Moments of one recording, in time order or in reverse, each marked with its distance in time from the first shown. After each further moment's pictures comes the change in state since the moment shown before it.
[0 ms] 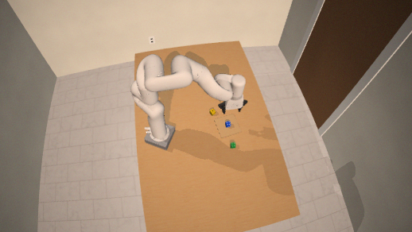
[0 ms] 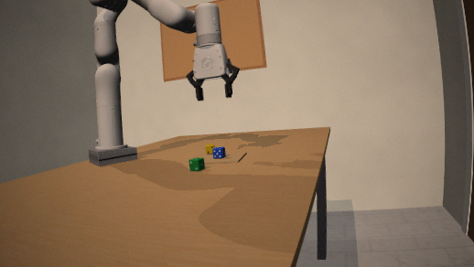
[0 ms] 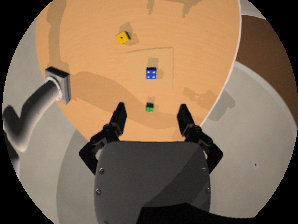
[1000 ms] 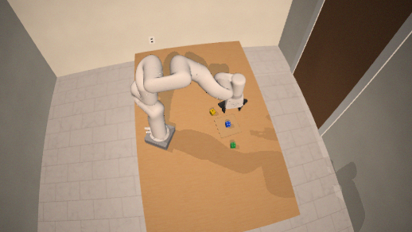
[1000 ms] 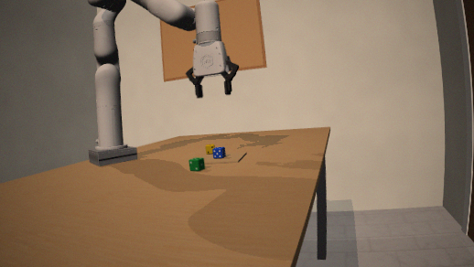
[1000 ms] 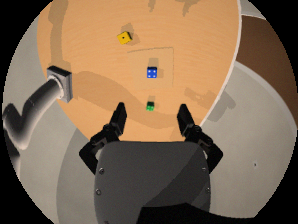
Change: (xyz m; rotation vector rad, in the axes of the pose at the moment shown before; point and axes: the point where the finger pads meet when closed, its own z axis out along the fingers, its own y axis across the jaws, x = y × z) arm 0.001 -0.001 -0.009 0.004 -0.001 0.000
